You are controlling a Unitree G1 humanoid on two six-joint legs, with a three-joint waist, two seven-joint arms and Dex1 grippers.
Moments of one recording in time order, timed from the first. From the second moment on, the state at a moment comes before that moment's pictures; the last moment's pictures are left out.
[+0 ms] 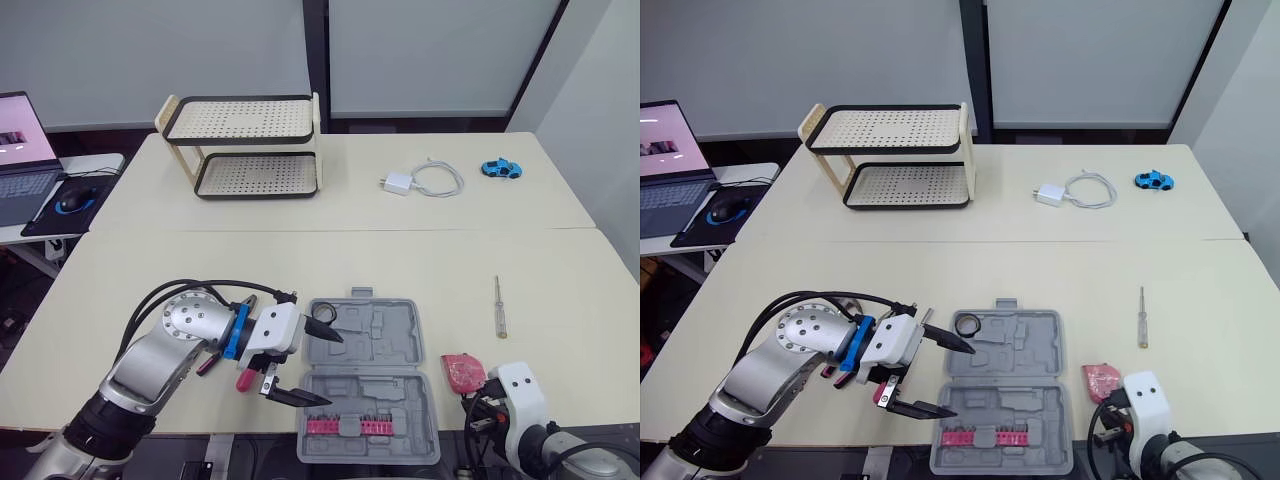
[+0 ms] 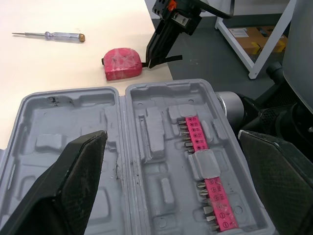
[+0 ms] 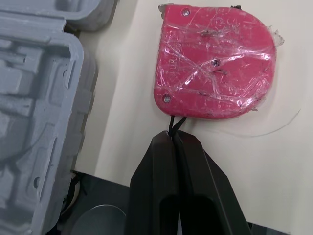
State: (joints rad) left arm -0.24 0.76 -0.26 -0.36 -0.35 0.29 -1.37; right arm 0.55 -0.40 -0.16 -0.85 0.38 1.13 0.32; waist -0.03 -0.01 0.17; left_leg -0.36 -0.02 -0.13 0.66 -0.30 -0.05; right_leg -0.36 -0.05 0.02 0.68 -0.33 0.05
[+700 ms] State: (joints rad) left arm -0.29 0.76 -0.28 -0.39 -0.36 0.34 -1.37; right arm 0.58 -0.40 -0.14 -0.87 0.39 1.16 0.32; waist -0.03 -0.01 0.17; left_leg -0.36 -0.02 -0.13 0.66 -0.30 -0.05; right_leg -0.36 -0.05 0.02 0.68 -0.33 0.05
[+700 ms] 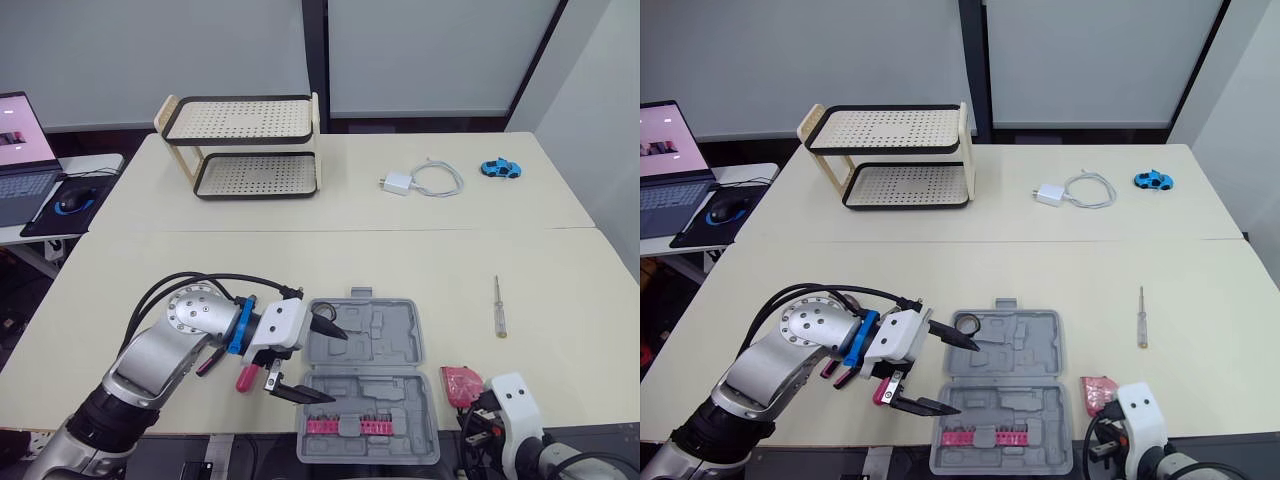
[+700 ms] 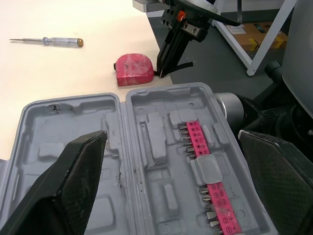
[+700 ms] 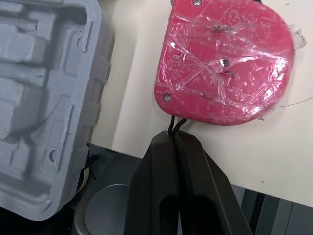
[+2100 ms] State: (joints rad) left arm -0.19 0.79 -0.27 -0.44 -0.36 0.29 -1.36; right arm 0.47 -1.17 -0.22 -0.57 0.20 0.29 1.05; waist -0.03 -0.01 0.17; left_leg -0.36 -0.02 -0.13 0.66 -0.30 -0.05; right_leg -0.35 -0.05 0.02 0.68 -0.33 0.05
